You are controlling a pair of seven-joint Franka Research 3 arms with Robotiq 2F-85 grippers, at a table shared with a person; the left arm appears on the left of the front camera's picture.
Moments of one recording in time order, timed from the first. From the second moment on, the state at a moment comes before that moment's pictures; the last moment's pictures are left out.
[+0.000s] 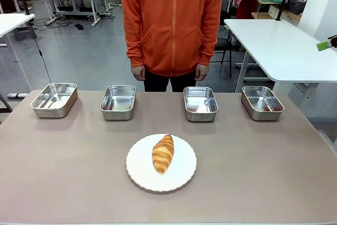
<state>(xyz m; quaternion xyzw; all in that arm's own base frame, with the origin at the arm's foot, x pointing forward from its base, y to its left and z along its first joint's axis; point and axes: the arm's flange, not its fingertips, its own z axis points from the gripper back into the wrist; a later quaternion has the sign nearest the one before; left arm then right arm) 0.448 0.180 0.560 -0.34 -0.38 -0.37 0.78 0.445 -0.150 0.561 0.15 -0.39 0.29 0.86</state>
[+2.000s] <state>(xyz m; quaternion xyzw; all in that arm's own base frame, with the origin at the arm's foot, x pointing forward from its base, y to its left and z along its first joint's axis) 0.448 0.180 0.560 -0.34 -0.38 -0.37 0.78 0.445 -0.150 0.561 0.15 -0.39 0.29 0.86</state>
